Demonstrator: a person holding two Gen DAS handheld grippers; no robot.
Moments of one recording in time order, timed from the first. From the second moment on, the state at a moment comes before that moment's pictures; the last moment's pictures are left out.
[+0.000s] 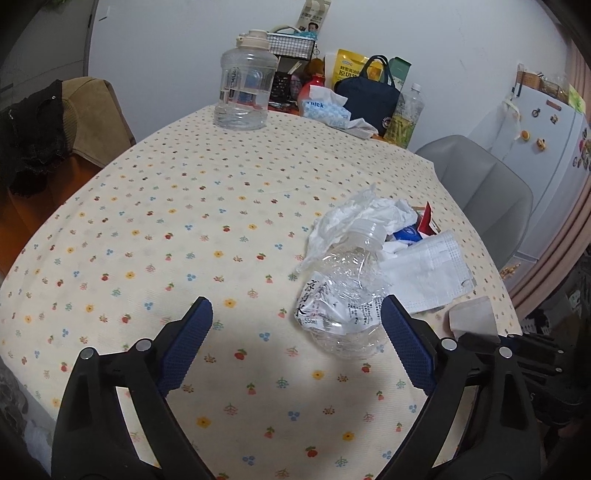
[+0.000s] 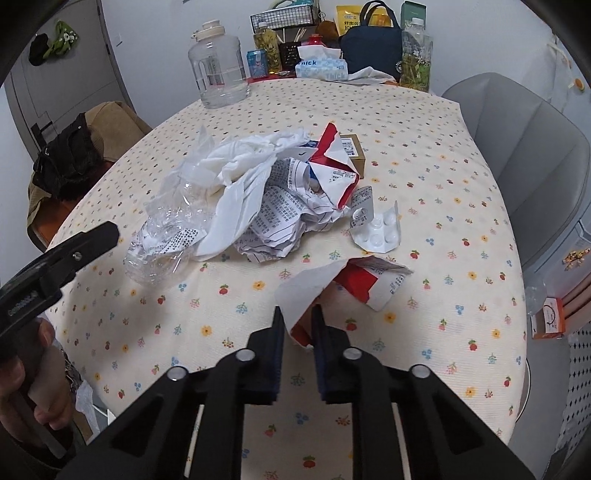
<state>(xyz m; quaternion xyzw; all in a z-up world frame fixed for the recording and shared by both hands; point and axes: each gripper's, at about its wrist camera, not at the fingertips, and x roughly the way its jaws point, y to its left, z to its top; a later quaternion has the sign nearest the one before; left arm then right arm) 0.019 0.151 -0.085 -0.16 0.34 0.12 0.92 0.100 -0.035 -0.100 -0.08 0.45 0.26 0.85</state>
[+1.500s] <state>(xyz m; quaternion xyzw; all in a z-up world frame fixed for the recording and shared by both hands) 0.011 0.121 -0.036 -0.15 0.31 0.05 0.94 0.086 -0.086 -0.048 -0.03 0.38 0.28 0.88</state>
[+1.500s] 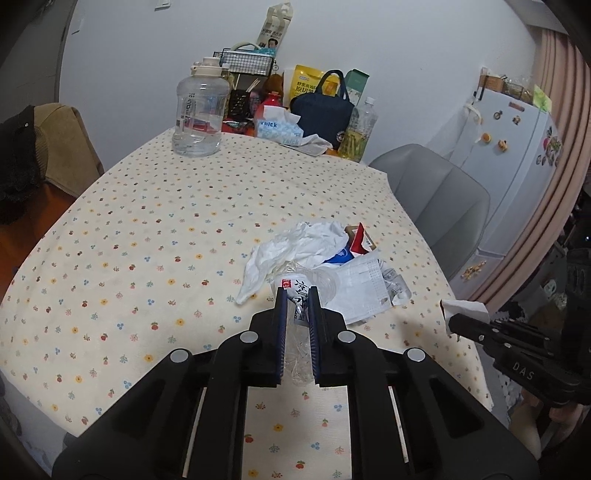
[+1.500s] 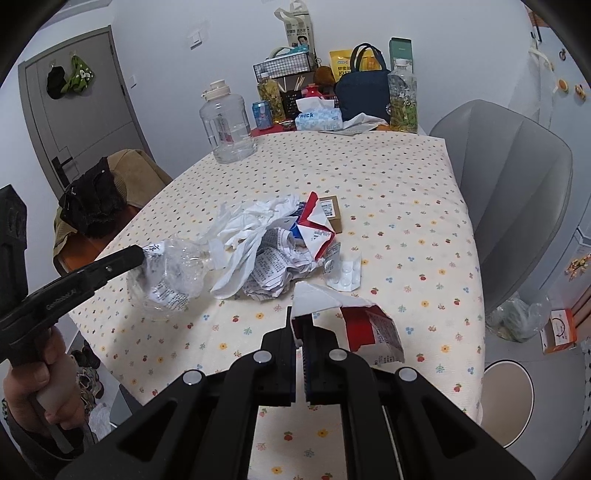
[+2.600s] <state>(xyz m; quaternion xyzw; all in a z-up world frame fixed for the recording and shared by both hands) 0.037 0.124 -0.079 -0.13 0.37 0.10 0.91 0.094 -0.101 -0.053 -0.02 0.38 0.27 0.88</state>
